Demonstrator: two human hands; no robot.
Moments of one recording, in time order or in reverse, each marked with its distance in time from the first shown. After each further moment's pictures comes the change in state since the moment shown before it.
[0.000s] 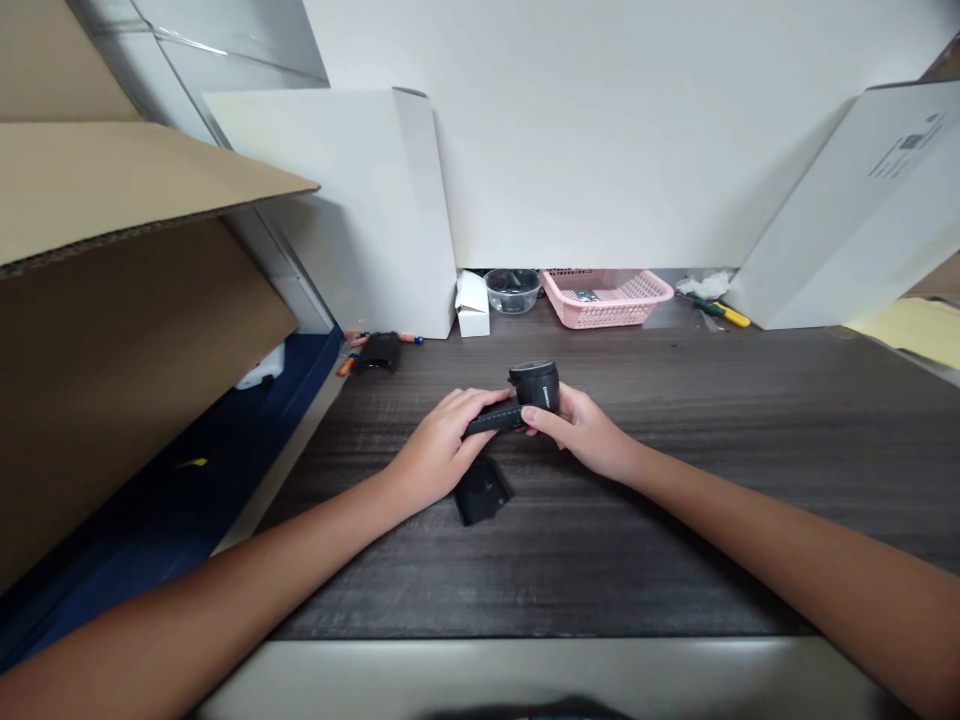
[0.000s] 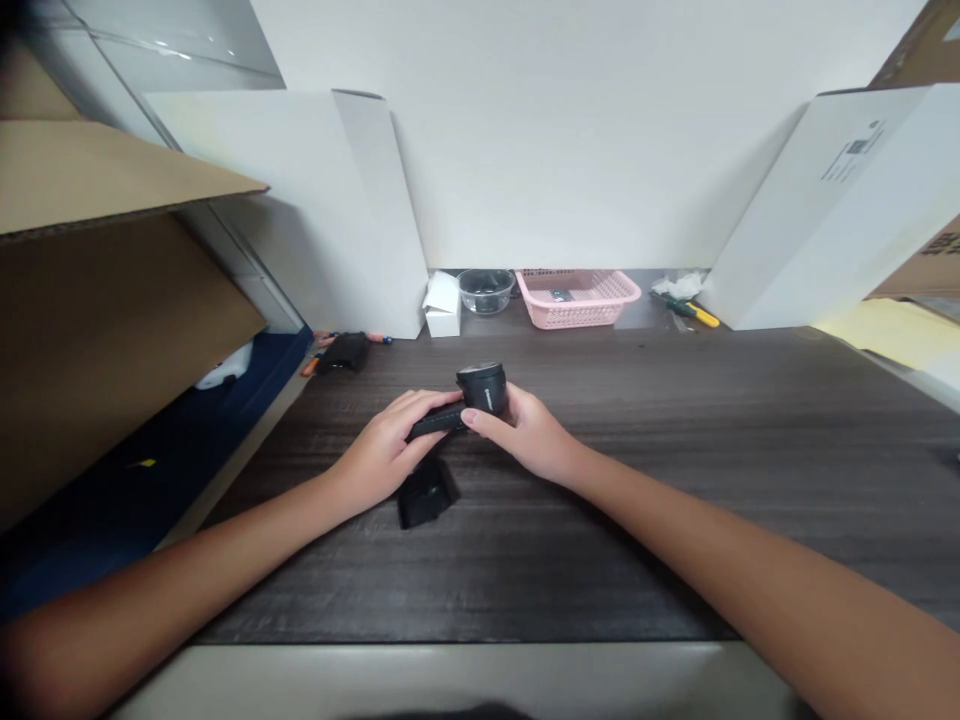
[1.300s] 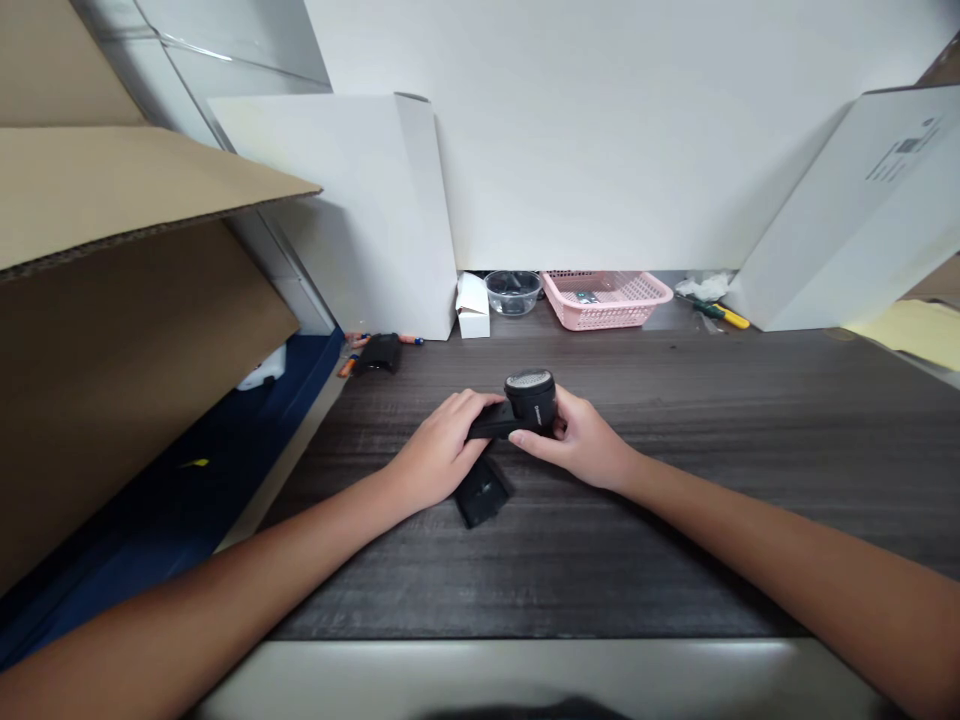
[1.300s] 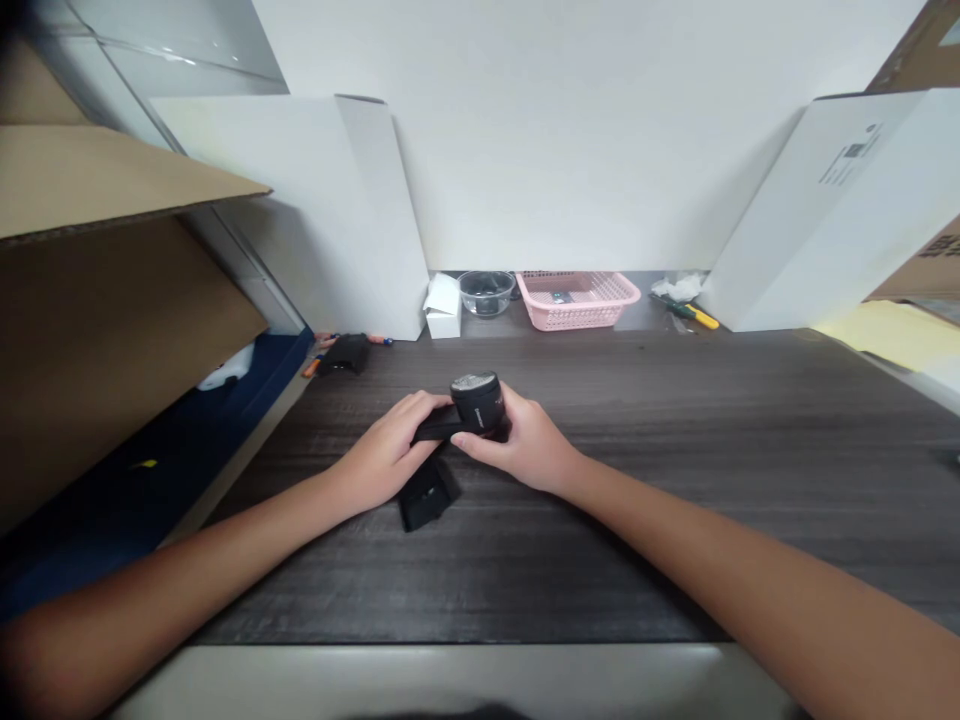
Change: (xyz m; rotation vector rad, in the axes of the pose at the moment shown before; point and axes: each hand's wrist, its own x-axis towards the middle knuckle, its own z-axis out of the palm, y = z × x) left_hand -0.001 0.004 -0.005 0.068 -0.081 -0.042; right_hand -0.006 -0.002 0.002 -0.349 0.030 -0.190
